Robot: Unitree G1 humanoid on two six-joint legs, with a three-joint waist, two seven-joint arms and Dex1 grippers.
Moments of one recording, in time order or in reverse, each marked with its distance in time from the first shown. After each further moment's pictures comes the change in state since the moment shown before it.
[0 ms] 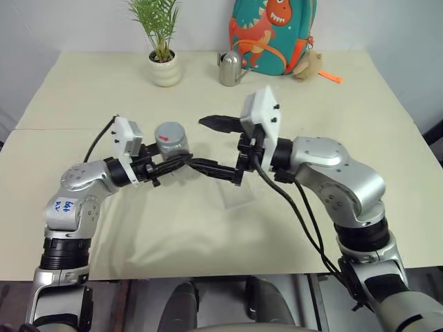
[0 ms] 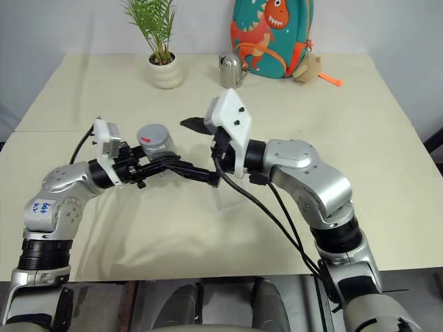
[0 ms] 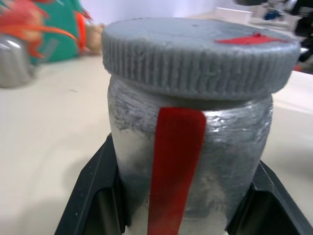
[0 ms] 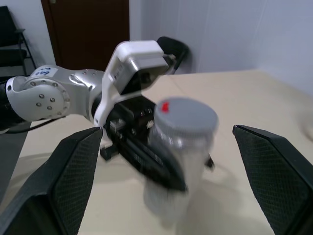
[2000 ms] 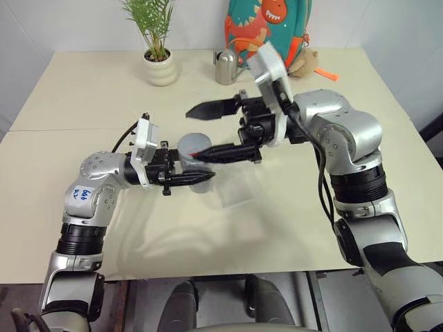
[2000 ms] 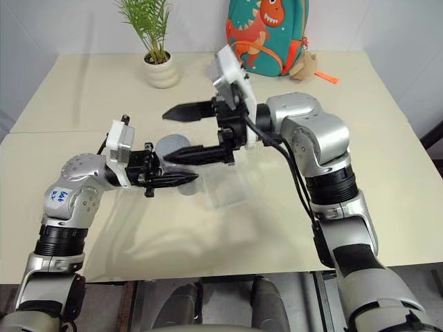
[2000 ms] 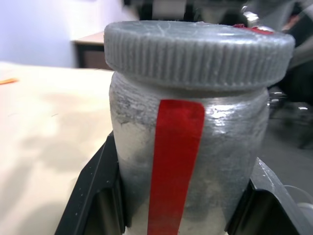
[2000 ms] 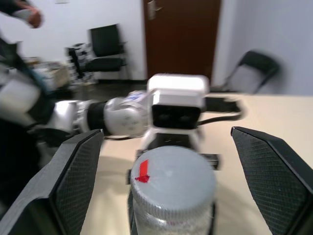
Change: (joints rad) left arm -0.107 -0.027 -0.055 0.064 0.006 -0.106 -0.271; right arm -0.247 -0.021 -0.105 0.374 0.027 -0.102 0.545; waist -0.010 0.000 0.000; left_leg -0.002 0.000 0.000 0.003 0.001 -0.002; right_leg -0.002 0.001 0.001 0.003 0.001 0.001
